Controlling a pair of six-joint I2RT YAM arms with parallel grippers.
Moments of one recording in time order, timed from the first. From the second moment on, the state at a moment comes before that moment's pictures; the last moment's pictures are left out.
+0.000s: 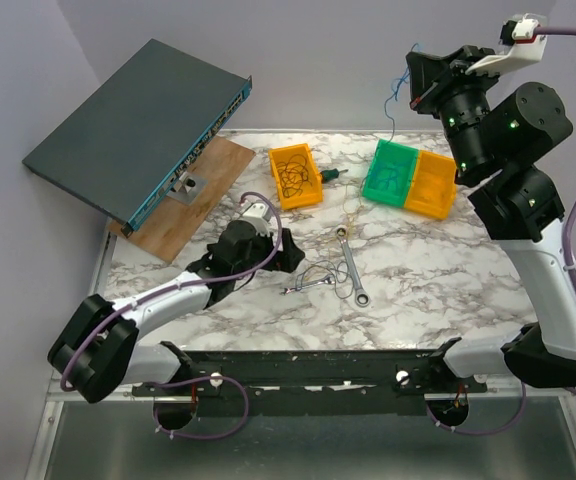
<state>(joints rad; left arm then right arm) -0.66 1.24 0.55 0.25 0.09 -0.50 0.64 1.34 1.97 -0.30 0.40 0.17</state>
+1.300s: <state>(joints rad) -0.72 1.86 1.01 0.65 0.29 -0.59 0.64 1.21 1.85 -0.22 0.46 0.13</state>
